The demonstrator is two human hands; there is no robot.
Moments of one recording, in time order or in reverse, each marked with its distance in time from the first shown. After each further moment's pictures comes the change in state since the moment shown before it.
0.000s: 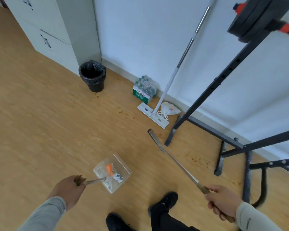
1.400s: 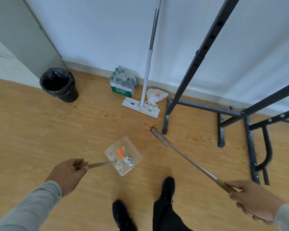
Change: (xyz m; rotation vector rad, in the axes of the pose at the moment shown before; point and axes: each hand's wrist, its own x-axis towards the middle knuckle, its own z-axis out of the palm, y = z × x) left_hand 0.119 0.144 -0.083 0.163 0.005 0.290; right_hand -0.001 -0.022 -0.035 -0.017 0.001 0.055
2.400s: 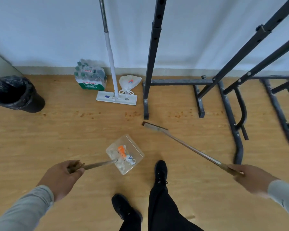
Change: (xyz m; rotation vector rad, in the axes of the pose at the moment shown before) left_hand -0.005 0.062 0.033 0.179 -0.154 0.124; right_hand 0.039 0.123 0.013 -0.291 0.187 0.101
